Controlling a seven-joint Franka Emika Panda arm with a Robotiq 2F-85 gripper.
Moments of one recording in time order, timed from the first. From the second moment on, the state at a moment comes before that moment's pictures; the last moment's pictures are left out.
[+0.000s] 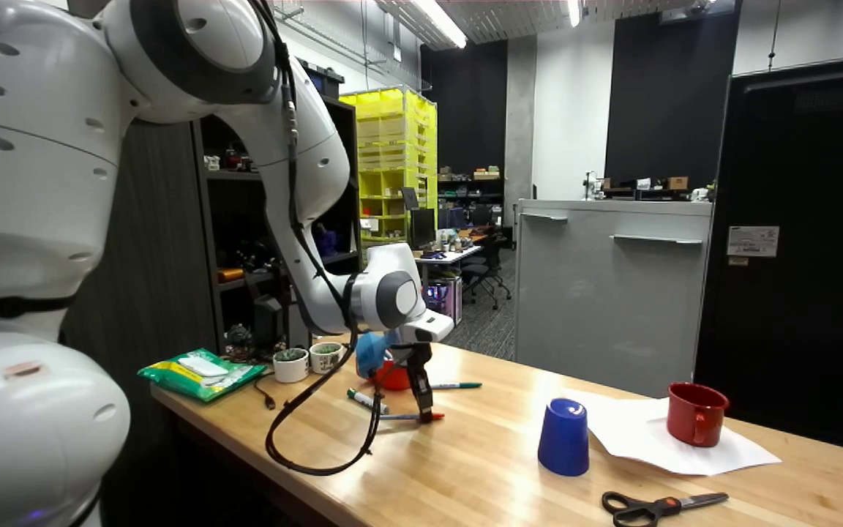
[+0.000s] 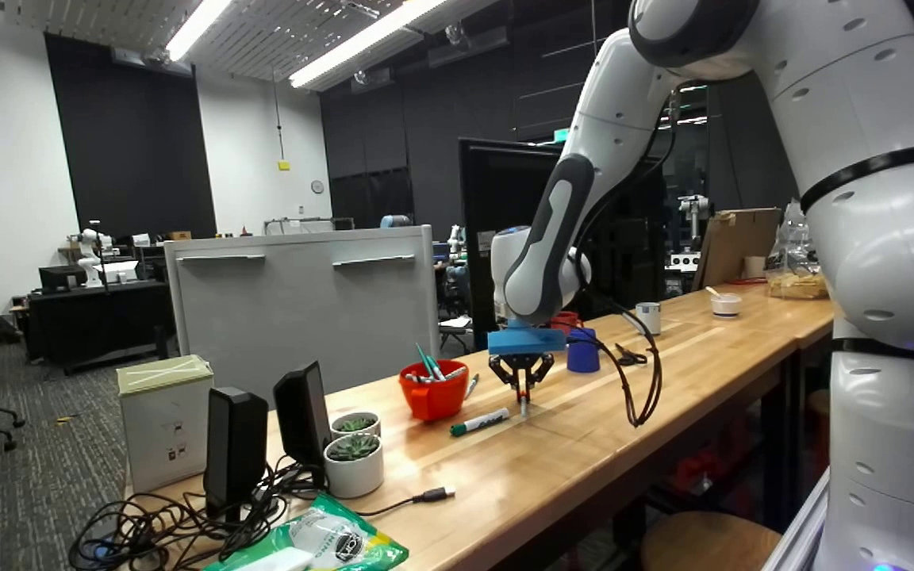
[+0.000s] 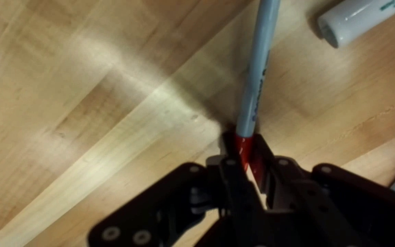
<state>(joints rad) 0.11 0.26 -0.19 -2.36 -0.31 2.78 0.99</state>
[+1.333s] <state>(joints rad) 0.21 -0.05 -0.21 -2.32 -0.94 2.65 1.46</state>
